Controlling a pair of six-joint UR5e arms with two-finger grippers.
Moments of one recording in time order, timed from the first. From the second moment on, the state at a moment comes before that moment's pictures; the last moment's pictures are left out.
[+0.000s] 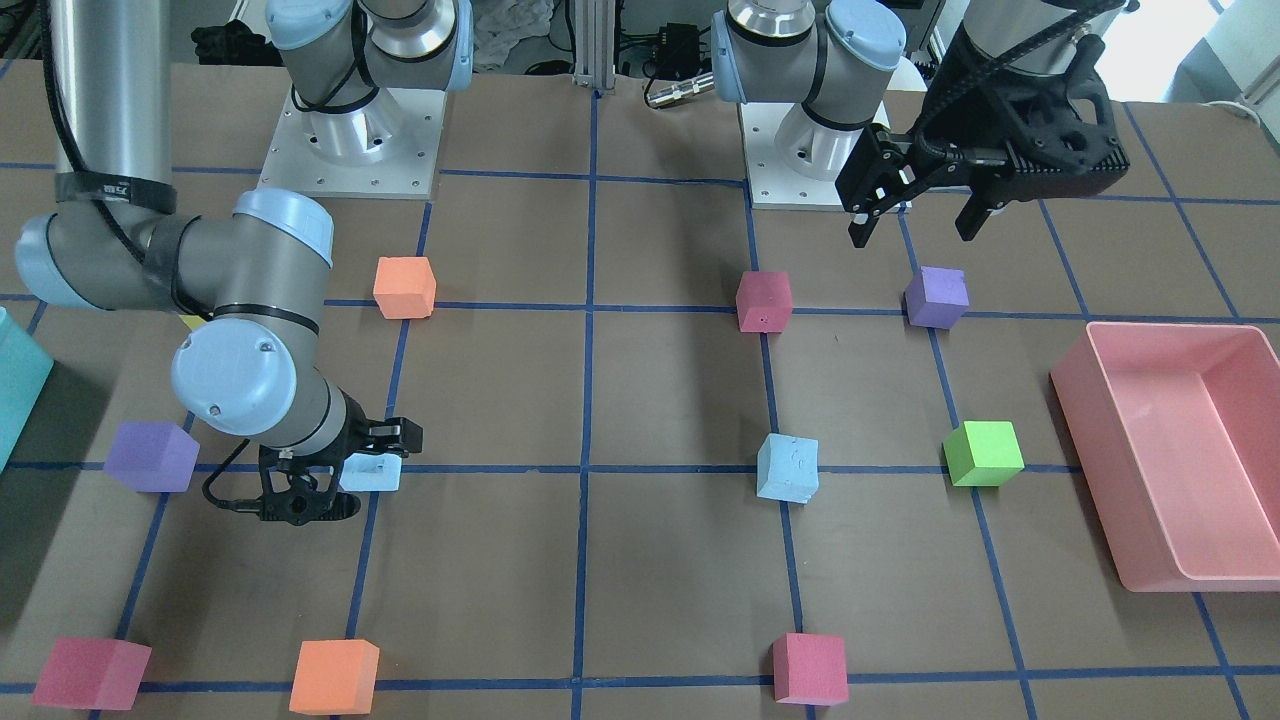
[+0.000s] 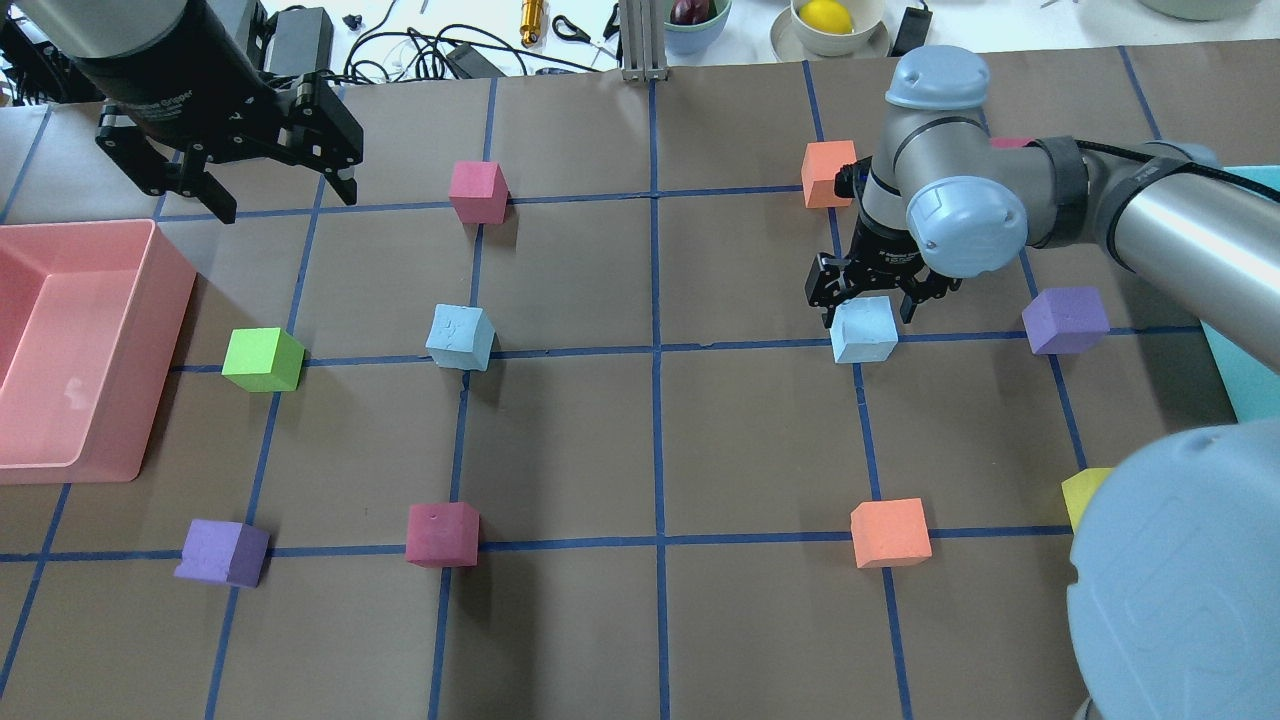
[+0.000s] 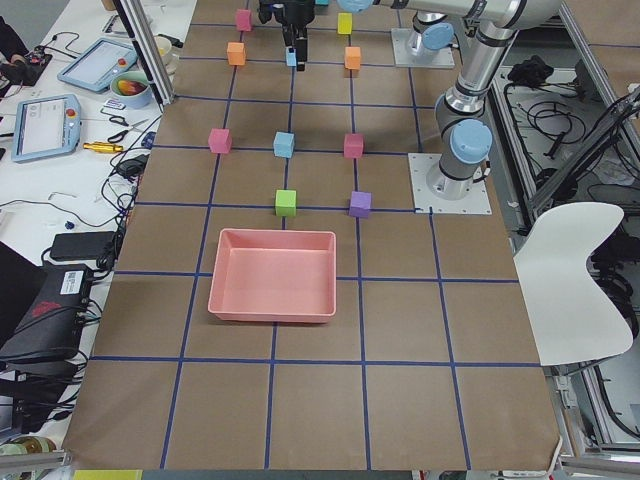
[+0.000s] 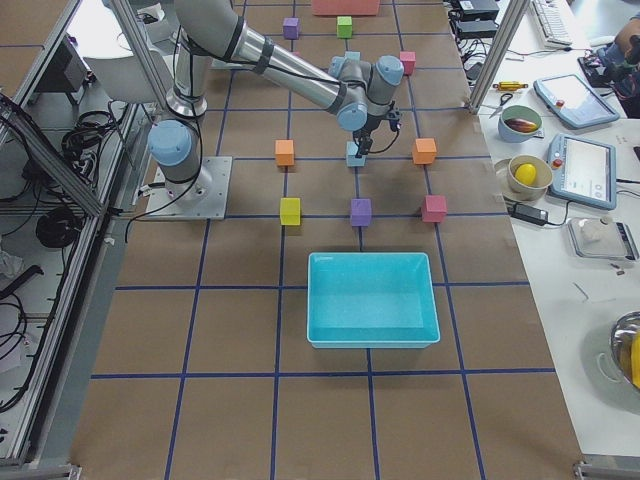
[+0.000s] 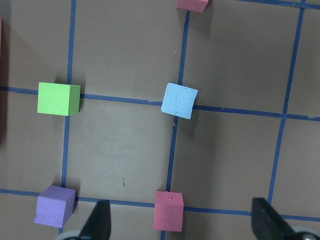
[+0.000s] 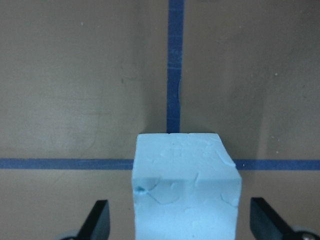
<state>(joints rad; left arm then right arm) -1.53 -1.57 -1.45 -1.66 1.56 -0.08 1.55 -1.12 1.72 -1.96 -1.58 -0.03</state>
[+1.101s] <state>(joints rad) -1.53 -1.57 -1.45 -1.66 1.56 -0.08 1.66 -1.22 1.74 -1.89 -1.49 0.10</state>
